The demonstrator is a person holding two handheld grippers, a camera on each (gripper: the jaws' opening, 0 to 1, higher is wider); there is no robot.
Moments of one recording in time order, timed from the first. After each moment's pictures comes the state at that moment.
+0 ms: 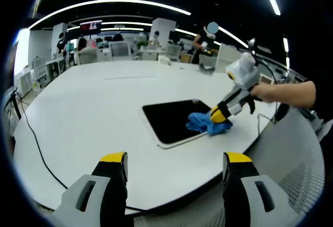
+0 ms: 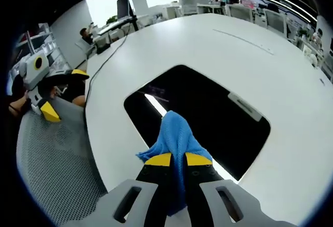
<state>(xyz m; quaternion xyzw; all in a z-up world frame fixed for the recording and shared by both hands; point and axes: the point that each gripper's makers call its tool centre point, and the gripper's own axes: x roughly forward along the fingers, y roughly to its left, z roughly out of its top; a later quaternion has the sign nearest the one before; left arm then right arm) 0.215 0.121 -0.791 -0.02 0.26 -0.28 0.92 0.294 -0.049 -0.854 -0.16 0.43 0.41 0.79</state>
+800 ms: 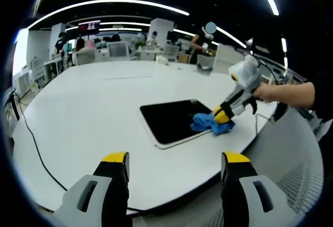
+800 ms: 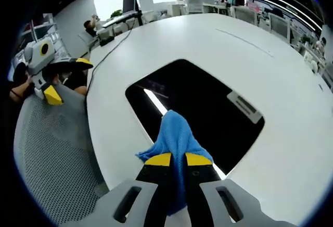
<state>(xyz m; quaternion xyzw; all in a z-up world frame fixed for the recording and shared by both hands) 0.213 0.117 -0.790 -0.02 0.26 -0.29 0.92 0.287 -0.069 -0.854 -0.17 0.43 0.41 0.78</state>
